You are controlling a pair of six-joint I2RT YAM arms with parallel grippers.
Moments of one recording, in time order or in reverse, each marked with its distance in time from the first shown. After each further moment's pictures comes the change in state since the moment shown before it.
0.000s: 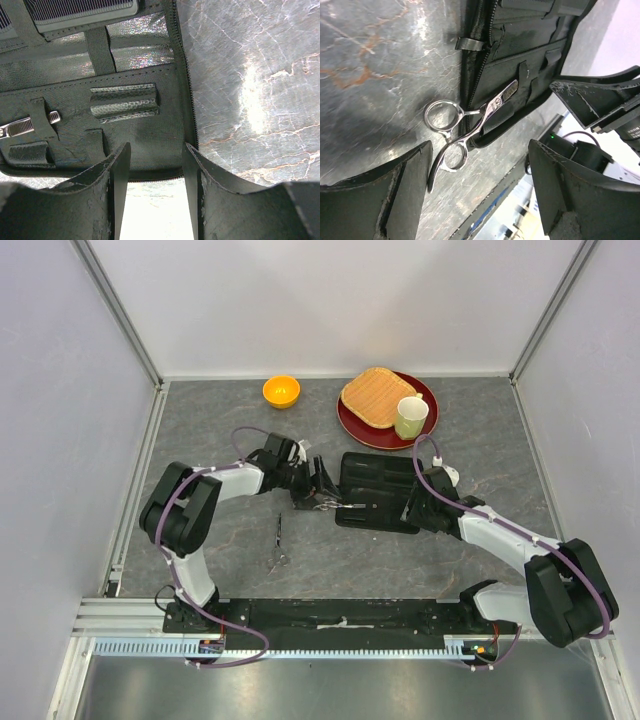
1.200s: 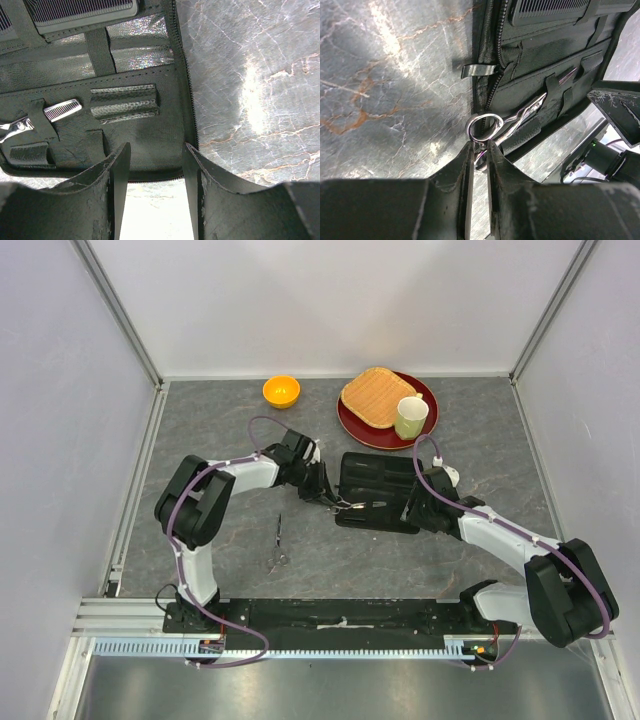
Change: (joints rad) left arm -0.068 0.068 0.144 -0.177 -0.170 0.166; right arm 0.000 0.000 -0.004 0.006 0.003 0.004
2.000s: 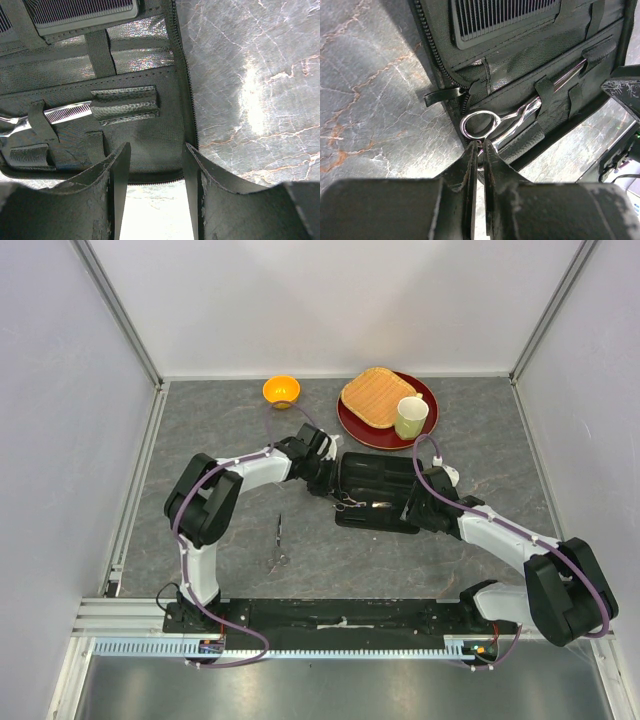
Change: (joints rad) left arm -0.063 0.045 0.137 -0.100 -0.069 0.204; right arm 0.000 0.013 0.002 0.004 0.004 0.001
